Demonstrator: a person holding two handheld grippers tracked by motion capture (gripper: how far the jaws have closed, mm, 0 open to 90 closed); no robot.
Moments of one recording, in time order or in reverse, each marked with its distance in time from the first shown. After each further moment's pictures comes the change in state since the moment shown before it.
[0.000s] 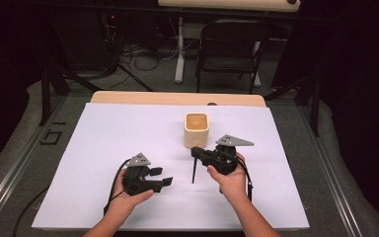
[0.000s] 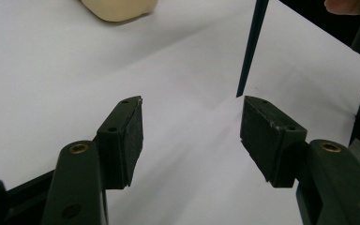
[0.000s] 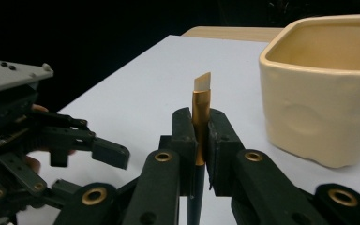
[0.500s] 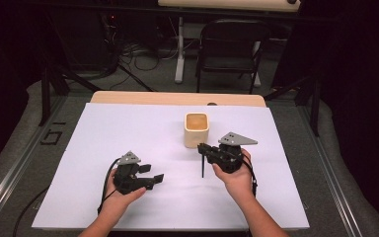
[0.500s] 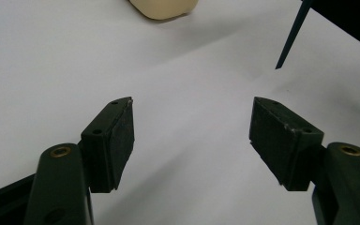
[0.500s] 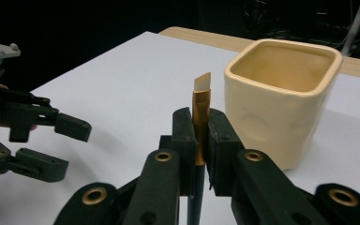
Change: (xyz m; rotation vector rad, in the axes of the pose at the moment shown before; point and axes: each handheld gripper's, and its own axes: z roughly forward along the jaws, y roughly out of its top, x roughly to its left) left arm 0.017 -0.006 -0.014 -0.008 0.080 -0.045; right arm -0.002 0.010 -0.012 0.014 -0.103 -0.131
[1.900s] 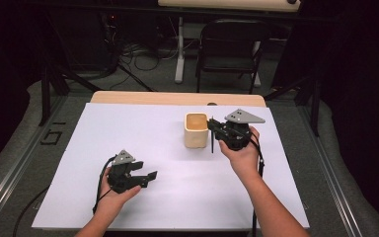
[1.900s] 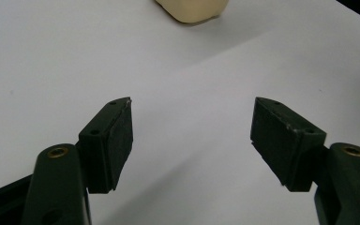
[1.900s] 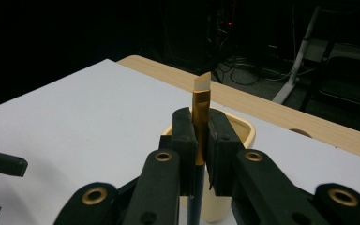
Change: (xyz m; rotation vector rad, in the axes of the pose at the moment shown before) left arm 0.009 -0.002 -0.009 -0.012 0.085 0.021; right arm -0.023 0.056 -0.004 -0.062 -0.144 -0.095
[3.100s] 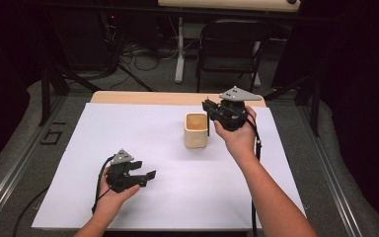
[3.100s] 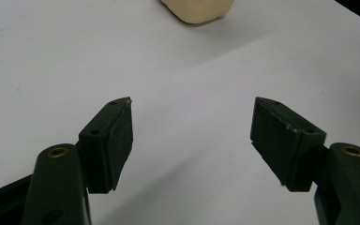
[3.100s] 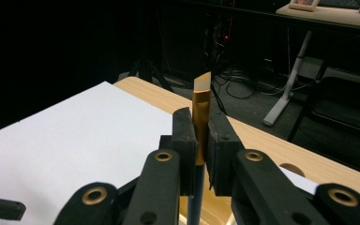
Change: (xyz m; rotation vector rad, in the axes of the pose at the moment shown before) left arm 0.003 0.000 -0.001 -0.002 0.002 -0.017; right arm 0.003 0.056 0.010 -0.020 -0.012 -0.025
